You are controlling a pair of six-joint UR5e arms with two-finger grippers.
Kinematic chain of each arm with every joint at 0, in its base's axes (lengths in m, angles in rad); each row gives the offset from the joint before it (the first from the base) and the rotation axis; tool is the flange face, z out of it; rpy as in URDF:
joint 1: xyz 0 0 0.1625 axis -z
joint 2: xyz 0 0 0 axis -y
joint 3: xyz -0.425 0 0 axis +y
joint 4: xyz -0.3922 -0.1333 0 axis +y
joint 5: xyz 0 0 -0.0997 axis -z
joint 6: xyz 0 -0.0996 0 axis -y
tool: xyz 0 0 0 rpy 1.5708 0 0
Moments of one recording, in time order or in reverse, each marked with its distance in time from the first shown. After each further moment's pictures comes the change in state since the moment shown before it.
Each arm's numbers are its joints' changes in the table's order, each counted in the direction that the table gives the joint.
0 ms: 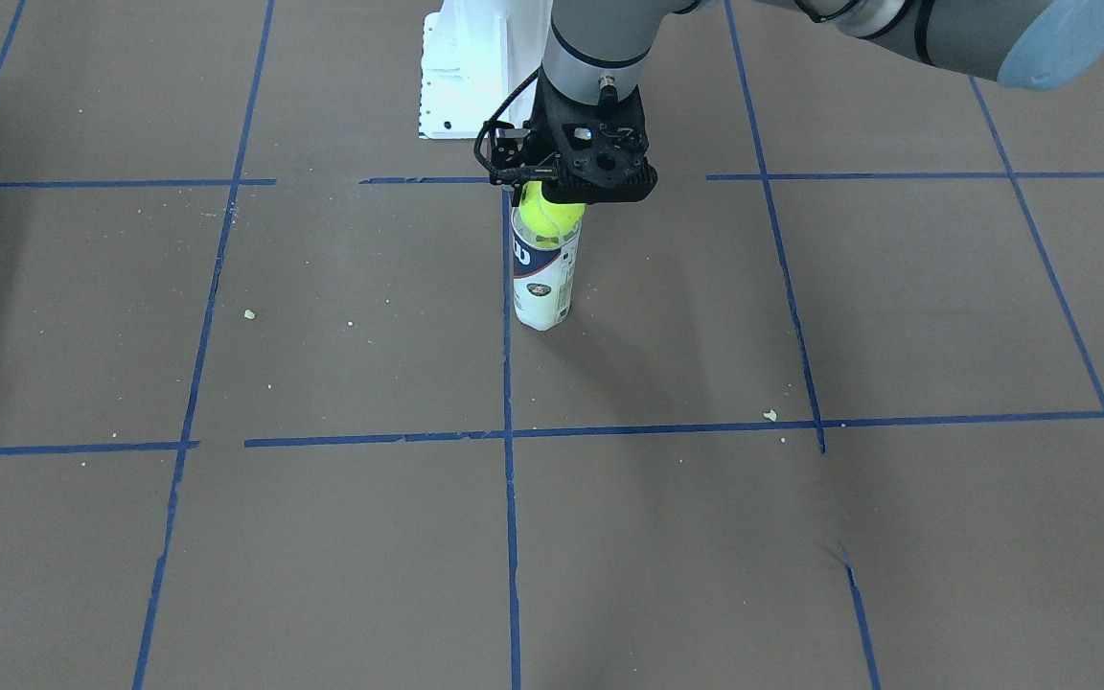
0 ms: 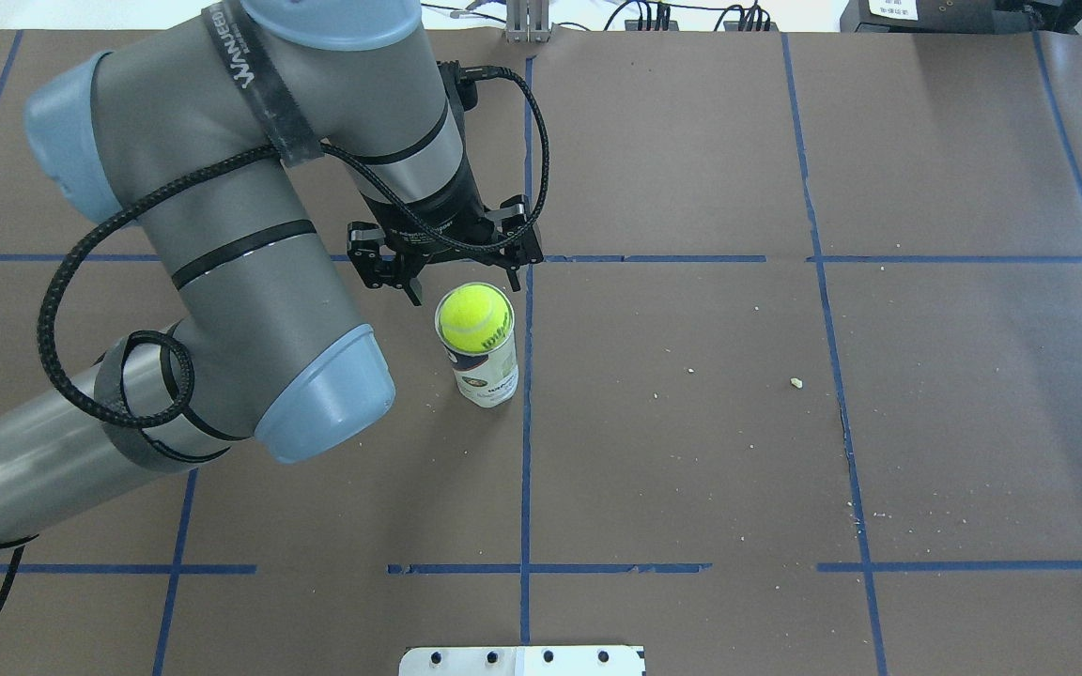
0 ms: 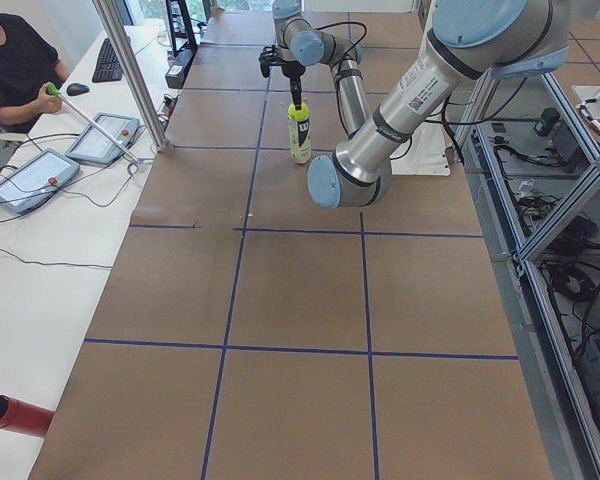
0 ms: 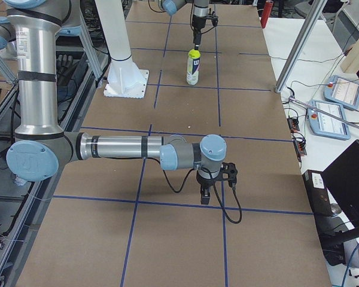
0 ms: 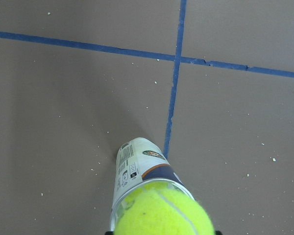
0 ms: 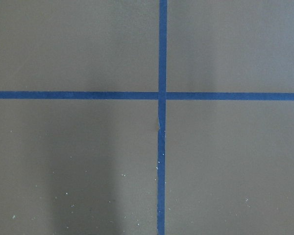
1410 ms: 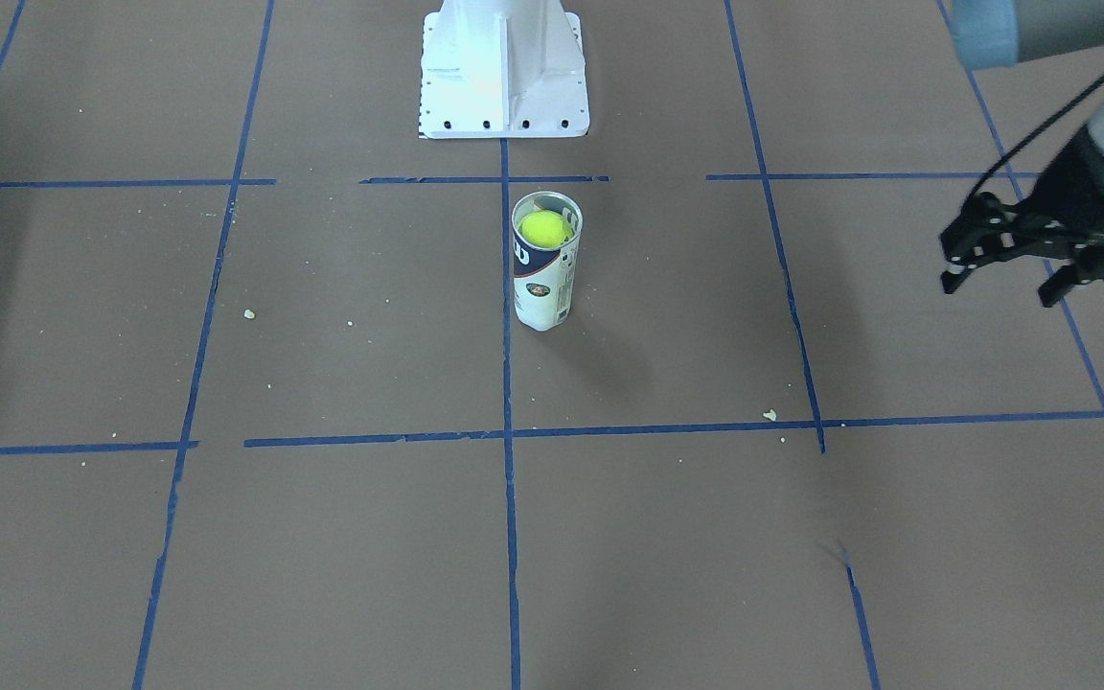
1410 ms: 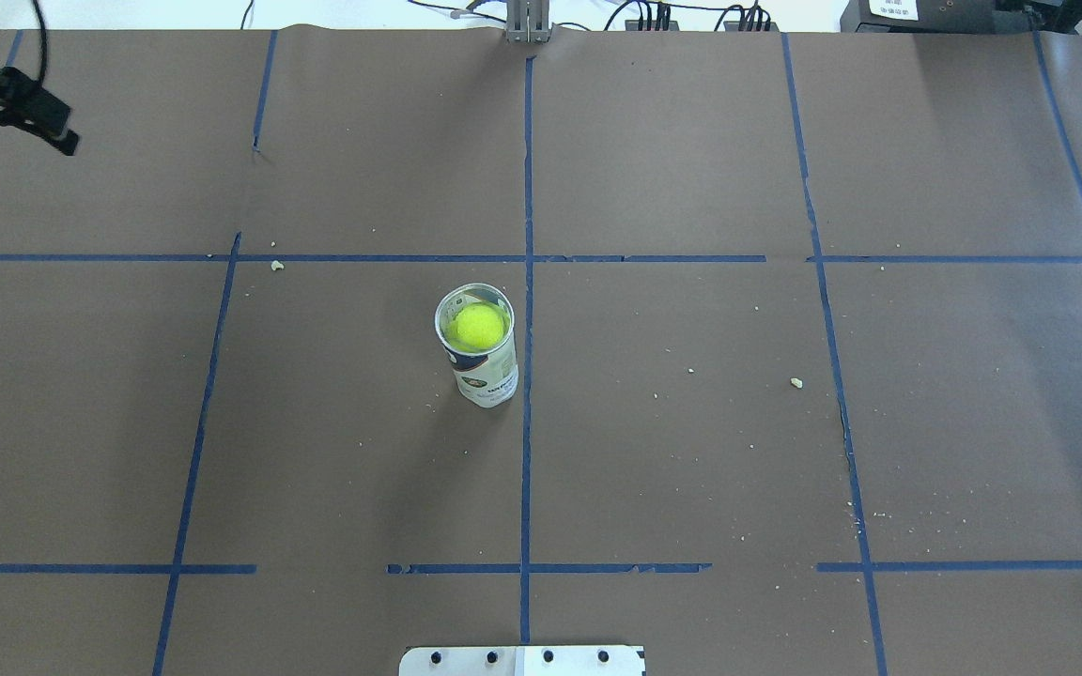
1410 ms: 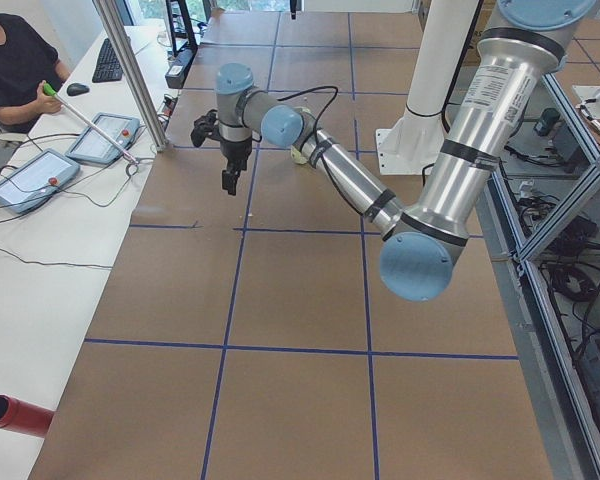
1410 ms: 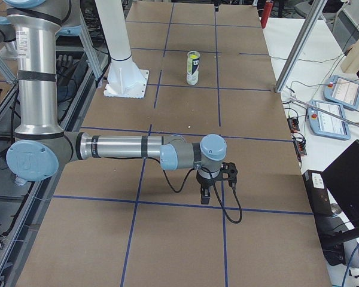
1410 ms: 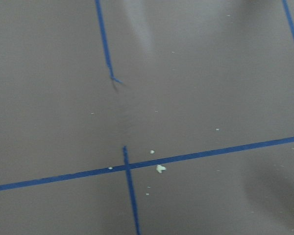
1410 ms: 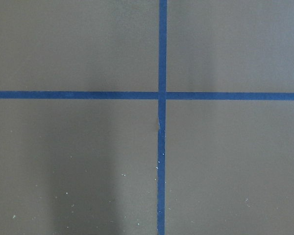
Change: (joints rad) left arm 0.586 0.611 0.073 0.204 -0.119 0.890; right arm 0.000 0.000 0.000 0.000 0.000 0.000
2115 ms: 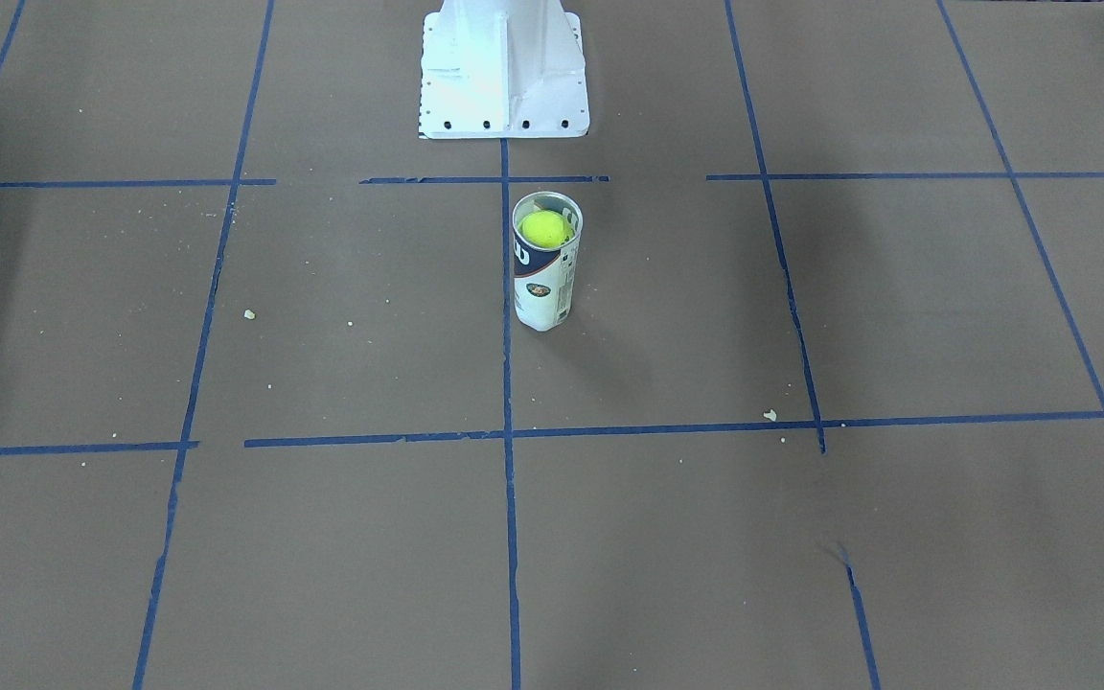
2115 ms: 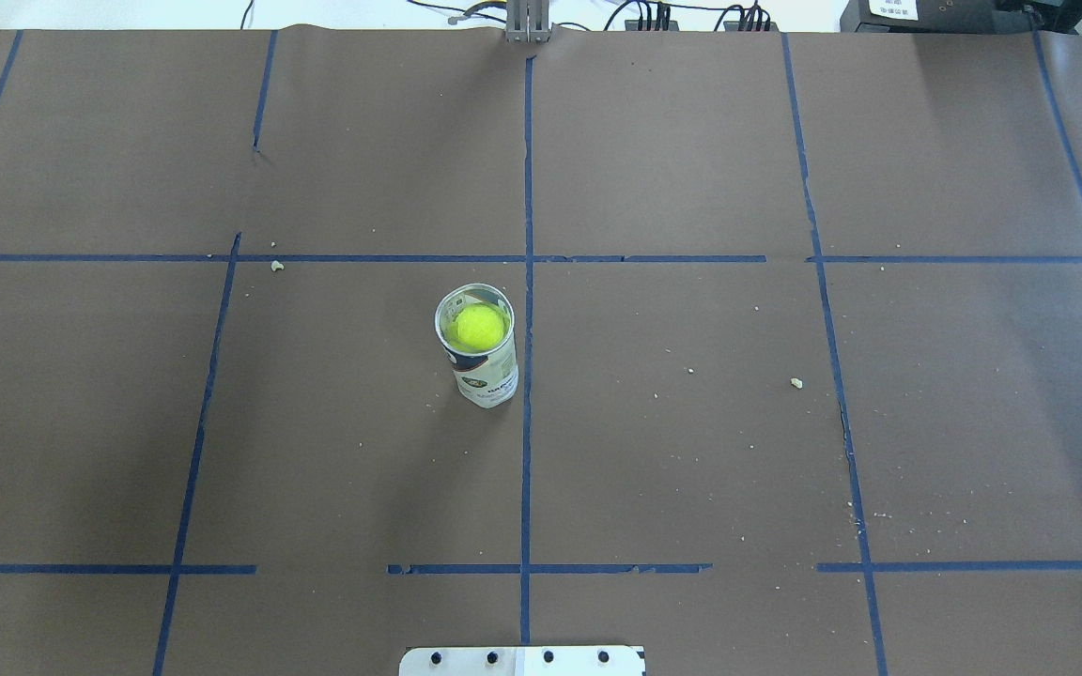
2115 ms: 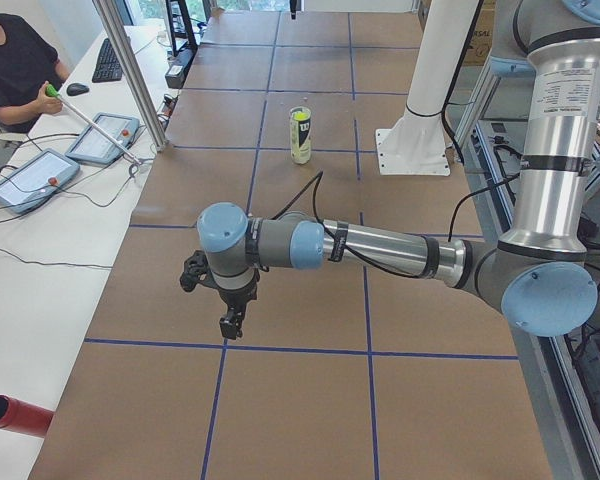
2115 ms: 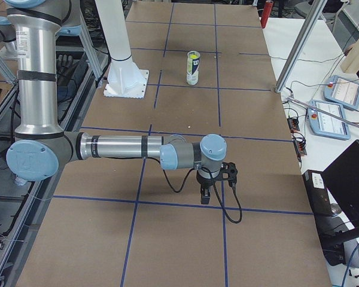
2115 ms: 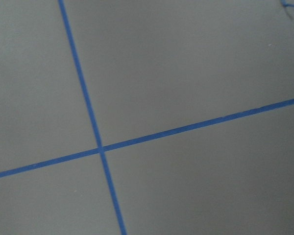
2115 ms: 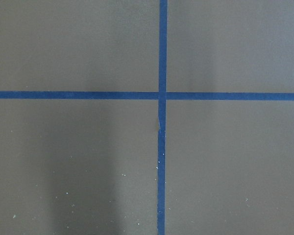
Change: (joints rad) left arm 0.310 0.235 -0.255 0.042 -0.034 0.527; right arm 0.000 0.000 0.000 0.000 0.000 0.000
